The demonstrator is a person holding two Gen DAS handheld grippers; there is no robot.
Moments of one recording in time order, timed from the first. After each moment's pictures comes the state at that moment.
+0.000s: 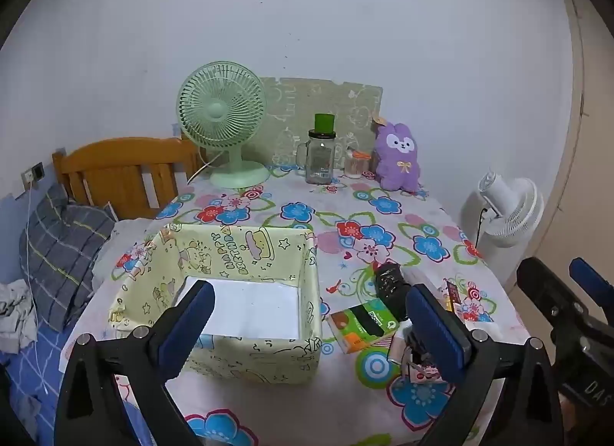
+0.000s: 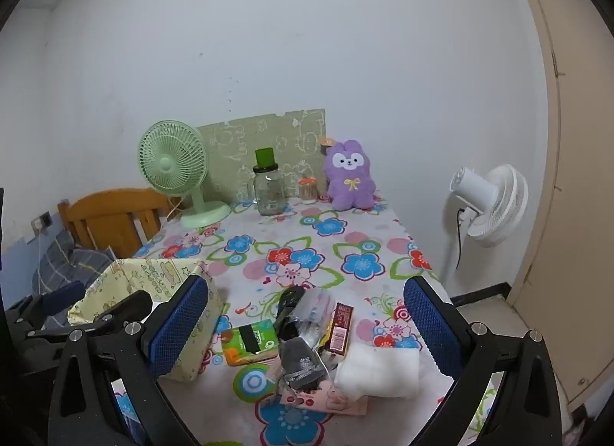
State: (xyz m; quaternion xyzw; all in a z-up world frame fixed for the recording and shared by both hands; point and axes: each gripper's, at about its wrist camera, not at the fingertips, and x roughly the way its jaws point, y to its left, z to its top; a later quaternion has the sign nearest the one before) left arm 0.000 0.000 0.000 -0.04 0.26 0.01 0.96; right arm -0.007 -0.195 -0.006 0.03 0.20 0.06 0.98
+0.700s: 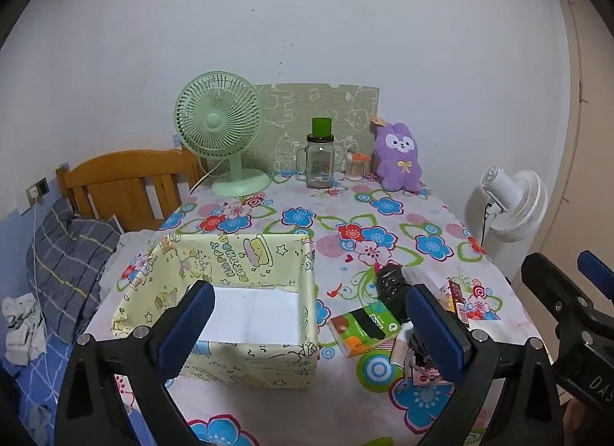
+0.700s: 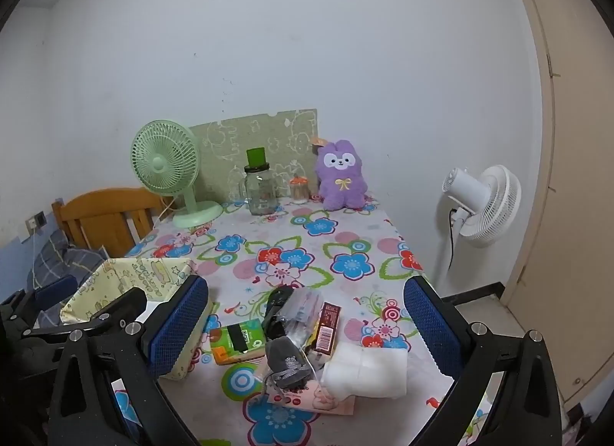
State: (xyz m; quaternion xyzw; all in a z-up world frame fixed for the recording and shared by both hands) left arm 0.000 -0.014 -0.001 -0.01 0.26 0.02 0.96; right arm -0.009 -0.200 -0.005 0.03 0.20 0.05 0.98
